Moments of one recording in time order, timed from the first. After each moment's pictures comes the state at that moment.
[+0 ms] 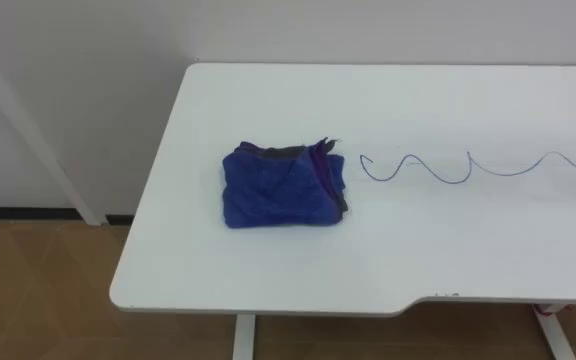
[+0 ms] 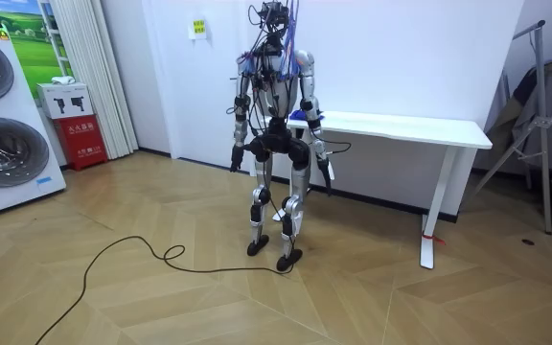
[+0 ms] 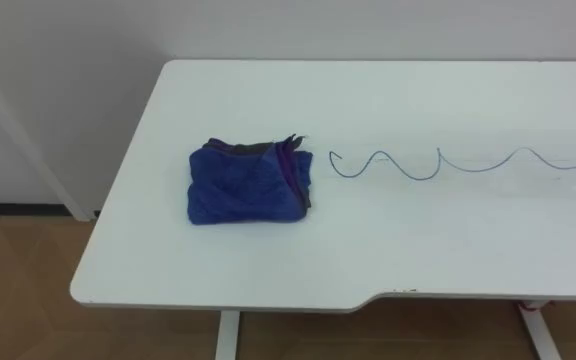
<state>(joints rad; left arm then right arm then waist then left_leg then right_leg) 0.23 0.17 0.09 1.12 0.16 0.11 0.13 0.13 -0.19 0.02 1.29 -0.36 0.13 -0.06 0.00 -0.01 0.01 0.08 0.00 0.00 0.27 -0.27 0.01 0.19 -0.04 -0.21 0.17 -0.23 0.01</state>
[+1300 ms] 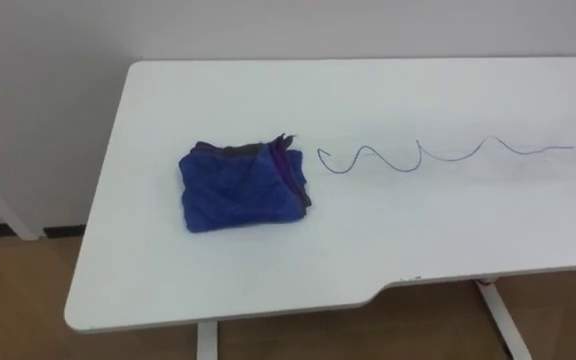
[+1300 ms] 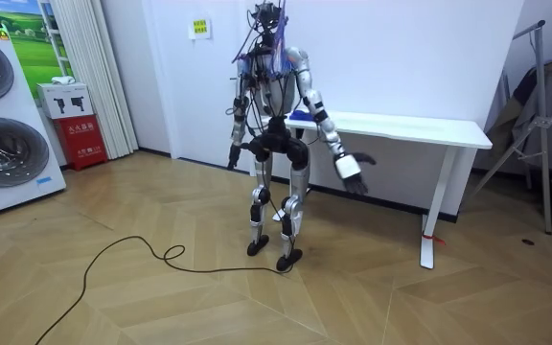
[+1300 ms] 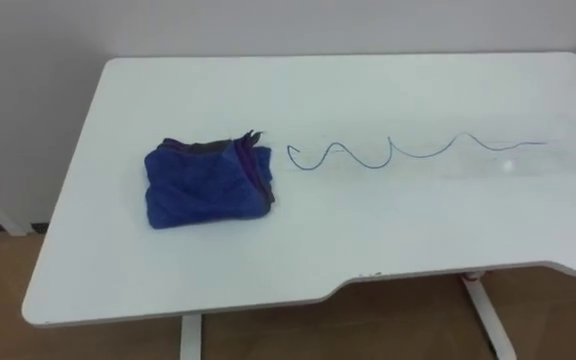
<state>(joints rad) 0.27 0.23 0.32 1.08 0.12 0.11 0.15 0.07 -0.43 -0.56 1.22 0.24 0.13 -0.42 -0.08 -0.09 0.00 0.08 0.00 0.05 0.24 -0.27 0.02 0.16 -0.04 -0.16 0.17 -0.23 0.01</state>
